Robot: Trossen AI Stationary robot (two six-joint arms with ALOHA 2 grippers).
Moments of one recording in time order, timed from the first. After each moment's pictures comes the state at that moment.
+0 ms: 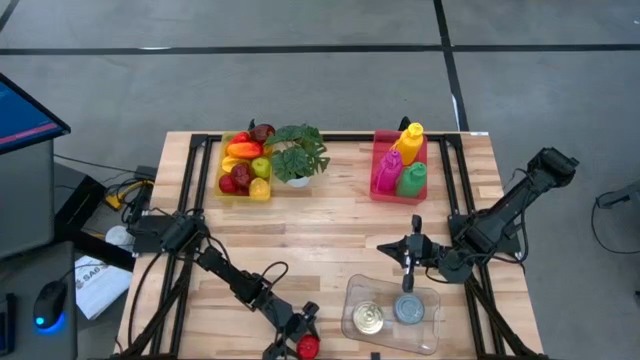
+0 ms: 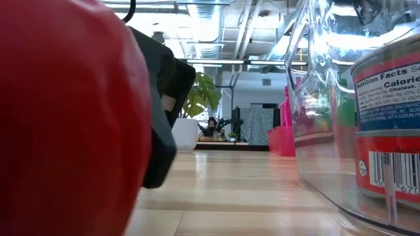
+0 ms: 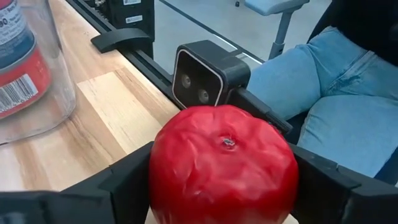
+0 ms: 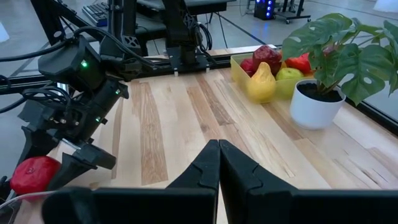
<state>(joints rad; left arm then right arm) -0.63 2.13 0.97 0.74 0.13 -0.05 0.75 1.12 0.67 -0.01 0.92 0.41</state>
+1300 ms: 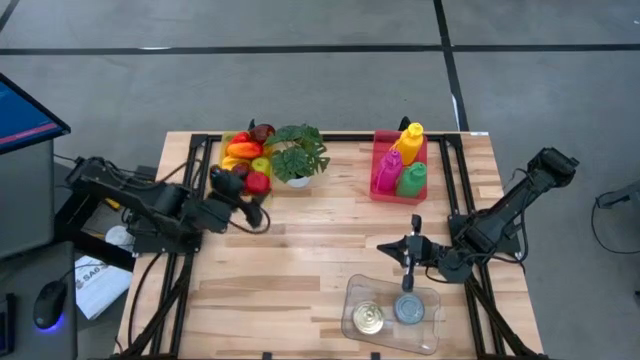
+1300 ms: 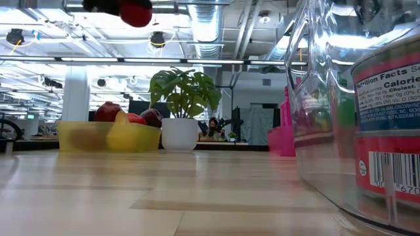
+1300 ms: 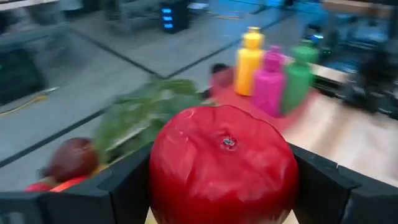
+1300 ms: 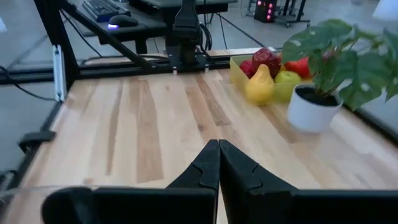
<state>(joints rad) -0.35 1.02 0.97 -0.59 -1.03 -0.55 0.74 1.12 0.67 -0.01 0.92 0.37</state>
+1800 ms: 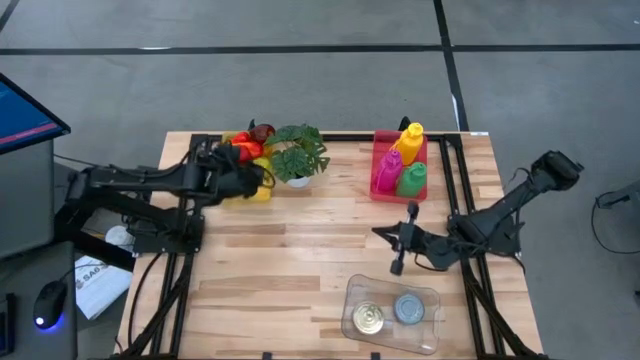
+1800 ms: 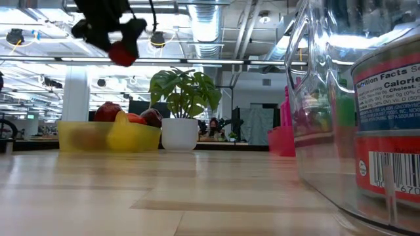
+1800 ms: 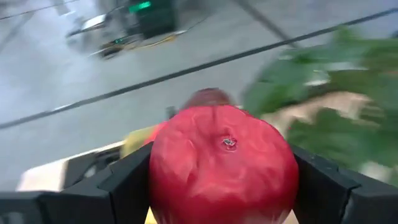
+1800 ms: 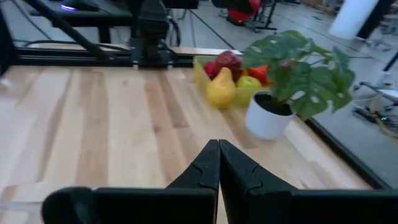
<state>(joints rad) 0.06 1.11 0.97 -0.91 -1.07 -0.86 0.61 1.12 0.67 -0.02 0.92 0.22</state>
